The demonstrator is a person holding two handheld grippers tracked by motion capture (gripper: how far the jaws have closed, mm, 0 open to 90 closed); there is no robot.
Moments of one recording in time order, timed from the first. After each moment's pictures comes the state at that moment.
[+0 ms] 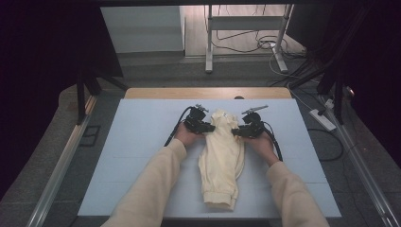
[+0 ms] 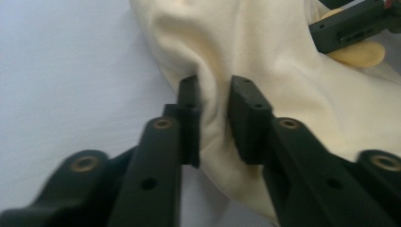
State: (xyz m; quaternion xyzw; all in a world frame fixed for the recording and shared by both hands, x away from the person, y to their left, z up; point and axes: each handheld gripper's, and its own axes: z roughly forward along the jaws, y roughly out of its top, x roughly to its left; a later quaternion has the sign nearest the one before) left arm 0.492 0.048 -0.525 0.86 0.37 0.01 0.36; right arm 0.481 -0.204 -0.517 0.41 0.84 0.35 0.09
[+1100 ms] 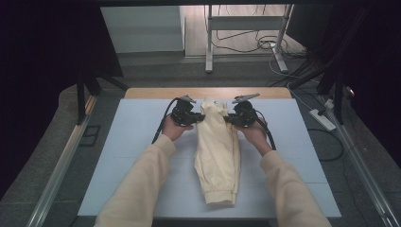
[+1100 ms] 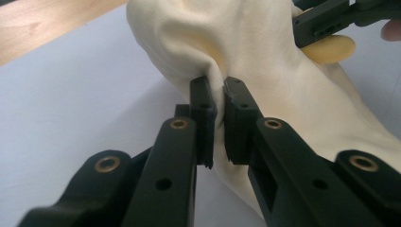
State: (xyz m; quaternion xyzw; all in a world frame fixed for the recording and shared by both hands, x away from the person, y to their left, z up) left arm 0.477 0.092 -0.475 0.84 0.36 0.07 0.40; right arm 0.487 -0.166 -0.469 0.34 0.85 0.38 0.14
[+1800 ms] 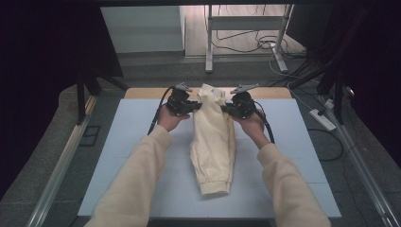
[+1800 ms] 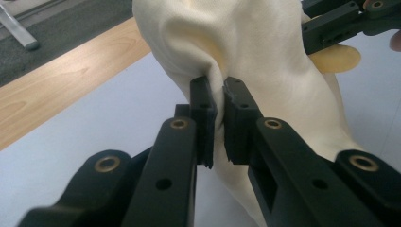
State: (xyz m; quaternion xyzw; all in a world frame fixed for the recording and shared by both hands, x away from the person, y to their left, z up) left arm 0.486 0.103 -0.439 0.83 0.35 0.11 0.41; right arm 0.491 -0.154 -0.435 0.33 0.84 0.40 0.17
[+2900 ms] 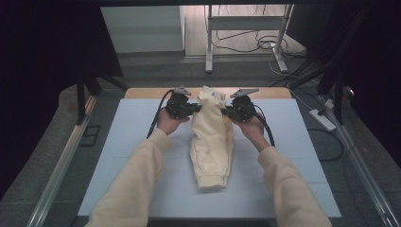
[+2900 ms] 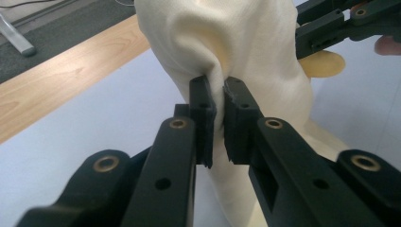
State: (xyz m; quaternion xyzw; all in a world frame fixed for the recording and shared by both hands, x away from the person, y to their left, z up) left arm 0.474 0.105 -0.447 0.83 0.34 0.11 0.43; right arm 0.484 -0.156 -0.446 0.32 0.84 0.41 0.17
